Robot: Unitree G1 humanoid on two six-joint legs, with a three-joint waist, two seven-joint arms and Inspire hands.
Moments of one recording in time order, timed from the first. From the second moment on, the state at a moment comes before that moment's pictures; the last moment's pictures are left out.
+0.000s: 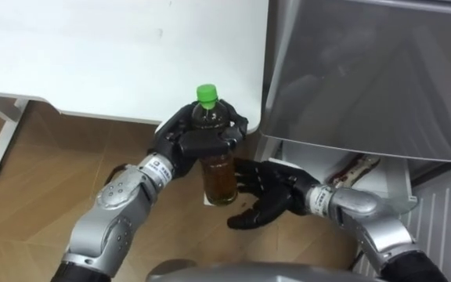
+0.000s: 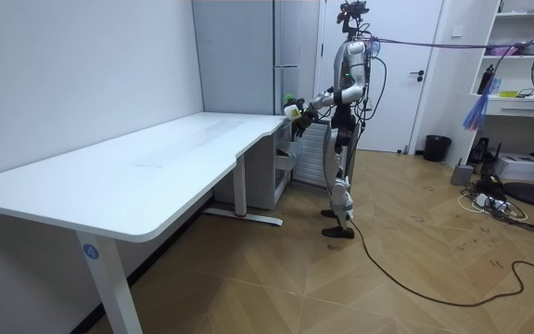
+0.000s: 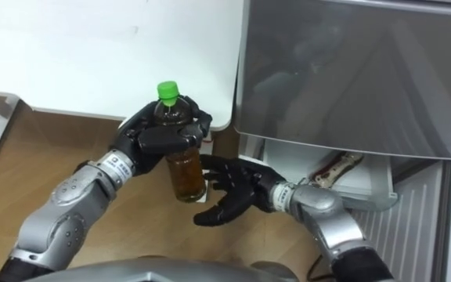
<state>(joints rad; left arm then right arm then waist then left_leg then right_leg) 0.17 0.26 -0.26 -0.04 -0.51 0.23 -0.23 0.06 -0.31 0.33 0.35 0.15 0.15 0.69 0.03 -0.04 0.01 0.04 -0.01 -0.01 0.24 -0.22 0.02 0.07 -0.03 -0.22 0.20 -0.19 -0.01</state>
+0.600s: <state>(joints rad) 0.17 0.29 -0.34 -0.03 -0.51 0.21 -0.27 0.07 -0.31 0.35 0.33 0.24 0.20 0.81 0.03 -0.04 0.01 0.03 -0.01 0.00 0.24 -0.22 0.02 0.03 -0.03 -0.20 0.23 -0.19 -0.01</state>
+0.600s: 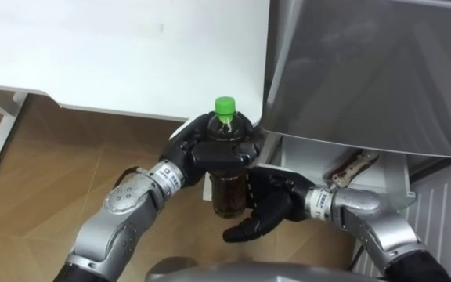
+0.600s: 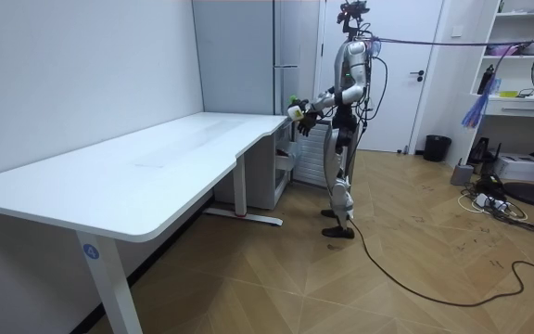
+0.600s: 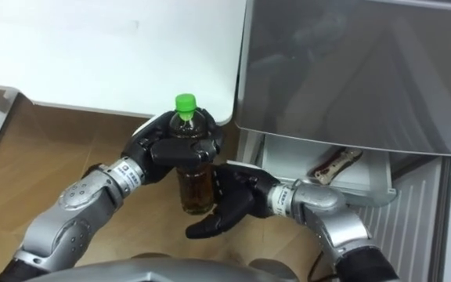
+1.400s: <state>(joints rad) 0.17 0.32 -0.41 0.01 -0.42 0.13 -0.29 0.08 -0.35 0.42 0.33 0.40 0.20 0.74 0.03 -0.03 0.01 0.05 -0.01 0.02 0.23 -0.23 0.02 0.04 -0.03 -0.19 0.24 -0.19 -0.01</state>
